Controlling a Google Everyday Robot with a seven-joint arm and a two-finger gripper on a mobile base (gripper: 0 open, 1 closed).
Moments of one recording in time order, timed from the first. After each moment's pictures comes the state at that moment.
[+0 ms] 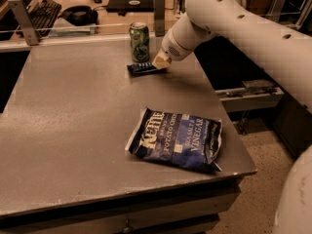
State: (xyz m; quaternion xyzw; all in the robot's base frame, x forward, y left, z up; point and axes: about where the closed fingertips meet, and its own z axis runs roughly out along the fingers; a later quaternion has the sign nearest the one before) arm 0.708 -0.016 0.861 -0.53 0.78 0.07 0.33
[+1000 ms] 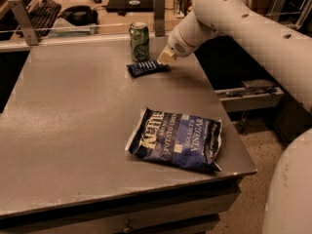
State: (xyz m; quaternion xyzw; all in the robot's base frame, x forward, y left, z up) arm 0.732 -0.033 0.863 -0.52 0.78 0.06 0.34
